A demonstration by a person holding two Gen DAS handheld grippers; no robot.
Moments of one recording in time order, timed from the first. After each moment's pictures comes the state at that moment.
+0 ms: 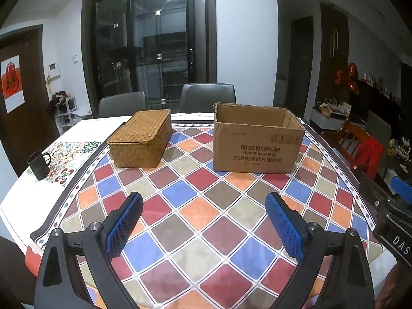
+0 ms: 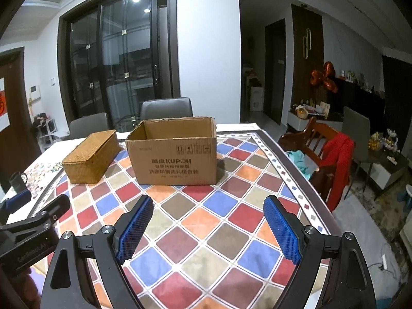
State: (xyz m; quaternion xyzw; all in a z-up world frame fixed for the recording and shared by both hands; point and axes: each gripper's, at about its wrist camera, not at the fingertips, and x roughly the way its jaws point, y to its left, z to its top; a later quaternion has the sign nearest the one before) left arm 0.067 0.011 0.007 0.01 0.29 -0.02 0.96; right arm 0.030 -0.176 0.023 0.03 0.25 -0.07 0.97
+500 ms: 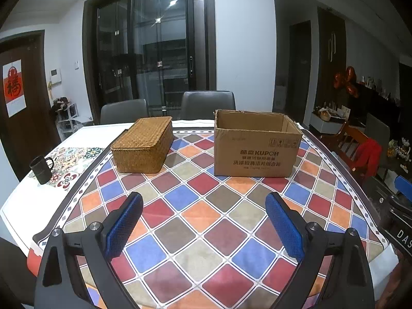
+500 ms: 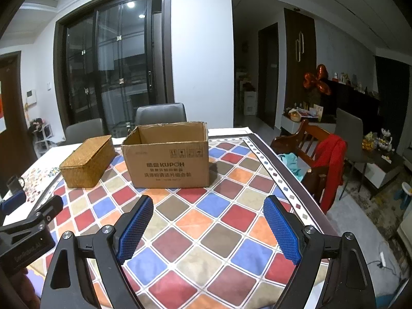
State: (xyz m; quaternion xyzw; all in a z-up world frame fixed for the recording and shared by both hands) left arm 0.054 0.012 0.012 0.02 0.27 -0.02 0.96; right arm 0.013 -0.182 0.028 0.03 0.24 -0.08 0.97
